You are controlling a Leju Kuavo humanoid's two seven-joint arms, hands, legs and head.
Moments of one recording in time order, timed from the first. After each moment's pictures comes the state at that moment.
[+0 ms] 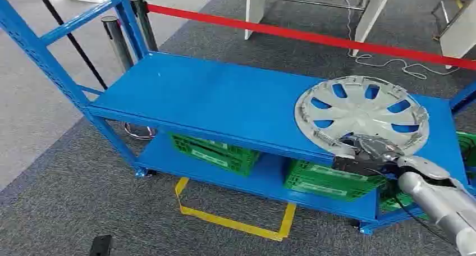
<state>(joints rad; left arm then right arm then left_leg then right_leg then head) -0.10 -0.17 1.00 -0.24 -0.73 0.20 -0.25 -0.65 -0.41 0.64 -0.60 0.83 0.06 -0.30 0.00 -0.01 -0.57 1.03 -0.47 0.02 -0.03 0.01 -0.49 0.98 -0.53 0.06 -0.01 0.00</state>
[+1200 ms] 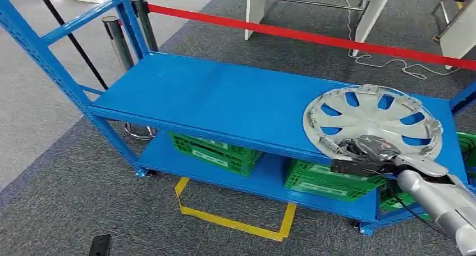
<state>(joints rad) -0.10 -0.16 1.00 -0.24 -0.74 0.22 -0.27 -0.67 -0.42 0.68 -0.59 0.85 0.04 -0.33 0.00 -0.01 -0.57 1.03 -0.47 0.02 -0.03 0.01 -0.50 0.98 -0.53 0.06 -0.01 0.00</state>
